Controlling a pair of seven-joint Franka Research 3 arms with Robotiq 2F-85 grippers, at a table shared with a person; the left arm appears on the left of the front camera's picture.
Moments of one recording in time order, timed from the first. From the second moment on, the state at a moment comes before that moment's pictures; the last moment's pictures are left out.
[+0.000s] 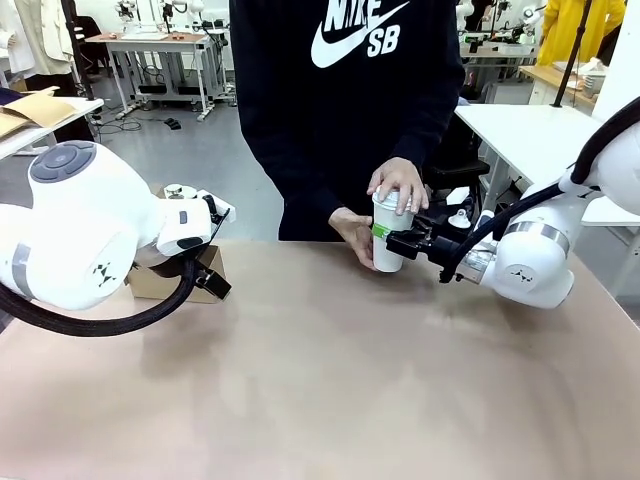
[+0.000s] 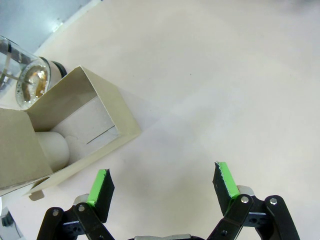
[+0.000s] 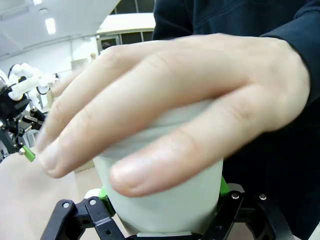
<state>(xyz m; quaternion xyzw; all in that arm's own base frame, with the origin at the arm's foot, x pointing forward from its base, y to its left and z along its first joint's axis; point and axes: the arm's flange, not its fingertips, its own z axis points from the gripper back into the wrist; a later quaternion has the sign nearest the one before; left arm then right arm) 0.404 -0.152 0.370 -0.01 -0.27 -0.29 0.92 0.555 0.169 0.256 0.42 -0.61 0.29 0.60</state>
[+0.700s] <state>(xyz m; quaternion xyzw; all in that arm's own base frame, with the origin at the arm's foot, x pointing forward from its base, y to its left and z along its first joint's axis) 0.404 -0.152 0.370 -0.01 -0.27 -0.29 0.92 0.555 0.169 0.256 0.42 -0.61 0.29 0.60</state>
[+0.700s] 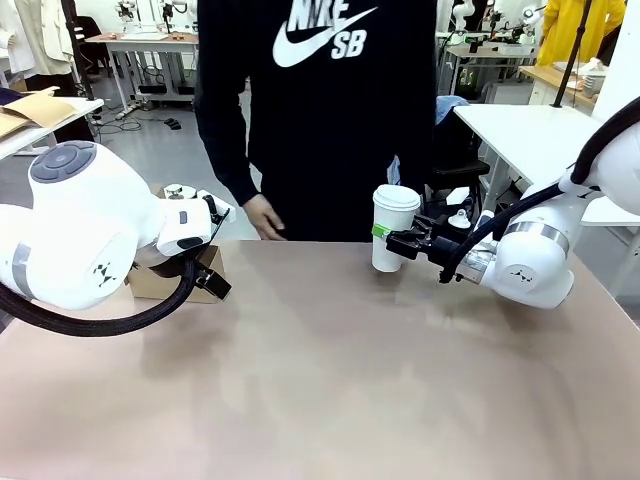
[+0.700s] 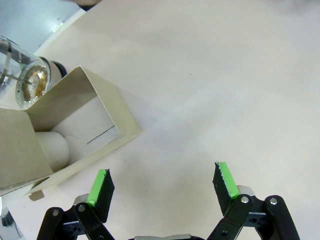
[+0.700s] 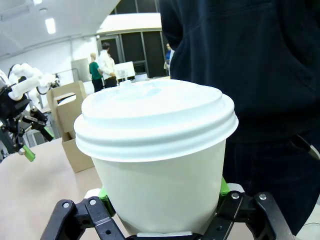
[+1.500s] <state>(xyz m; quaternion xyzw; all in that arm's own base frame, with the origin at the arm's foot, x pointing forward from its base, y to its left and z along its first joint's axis) 0.404 -0.152 0.370 -0.01 -0.27 -0.29 0.92 0.555 0.168 0.255 0.42 -0.61 0.29 0.60</state>
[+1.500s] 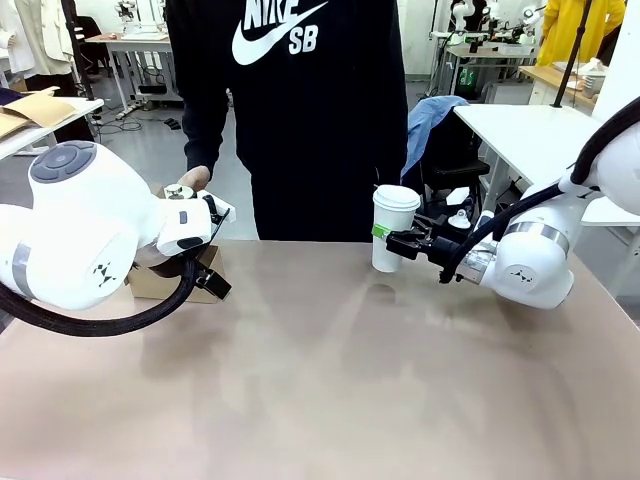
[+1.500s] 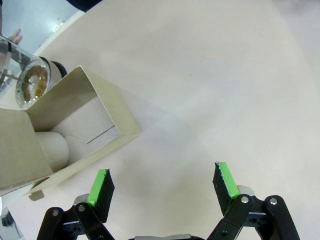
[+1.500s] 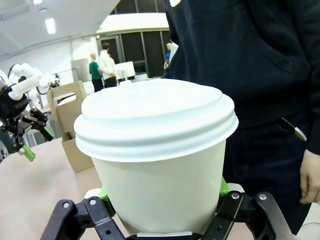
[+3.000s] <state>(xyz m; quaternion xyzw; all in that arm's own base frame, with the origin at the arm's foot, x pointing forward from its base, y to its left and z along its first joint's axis) 0.404 -0.153 0.371 -0.01 -0.27 -0.29 0.92 0.461 0.133 0.541 0.39 -0.63 0.34 0.58</state>
